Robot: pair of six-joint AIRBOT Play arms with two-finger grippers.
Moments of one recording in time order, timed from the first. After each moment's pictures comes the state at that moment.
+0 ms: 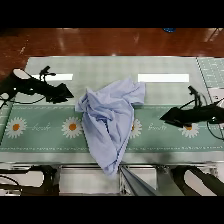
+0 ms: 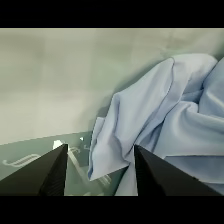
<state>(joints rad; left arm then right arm) 0.09 -1.57 1.13 0.93 -1.13 -1.37 -0.26 -1.05 0.63 -0.89 1.29 1.29</state>
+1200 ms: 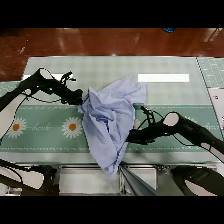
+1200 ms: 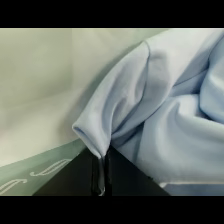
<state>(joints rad) -0.06 -1.72 1.23 0.95 -1.20 -1.37 0.45 -1.19 0.53 -0.70 0.95 1.51</state>
